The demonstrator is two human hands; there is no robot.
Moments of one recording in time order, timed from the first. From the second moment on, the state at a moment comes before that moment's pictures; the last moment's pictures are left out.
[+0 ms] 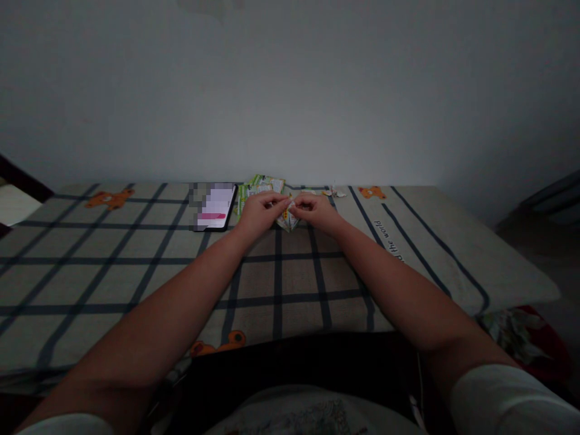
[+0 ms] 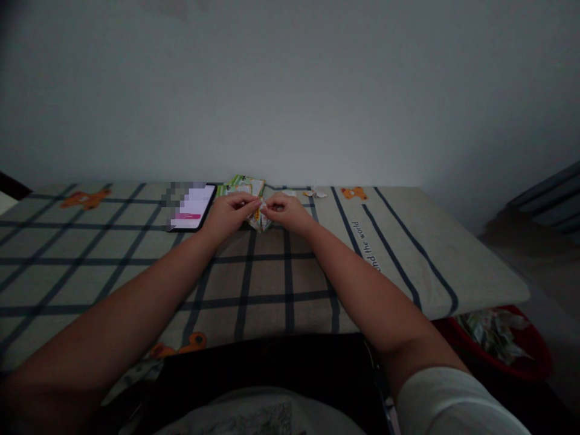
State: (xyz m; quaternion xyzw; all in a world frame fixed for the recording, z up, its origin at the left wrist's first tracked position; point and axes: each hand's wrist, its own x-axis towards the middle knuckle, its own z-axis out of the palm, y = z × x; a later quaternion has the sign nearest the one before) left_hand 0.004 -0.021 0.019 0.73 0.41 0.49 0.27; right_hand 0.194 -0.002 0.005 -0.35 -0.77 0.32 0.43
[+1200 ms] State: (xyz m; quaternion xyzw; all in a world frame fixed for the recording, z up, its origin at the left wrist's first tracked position) left_hand 0.002 -0.020 0.022 0.71 0.39 0.49 0.30; right_hand 0.192 -0.005 0.004 -0.34 -0.79 0.30 0.41
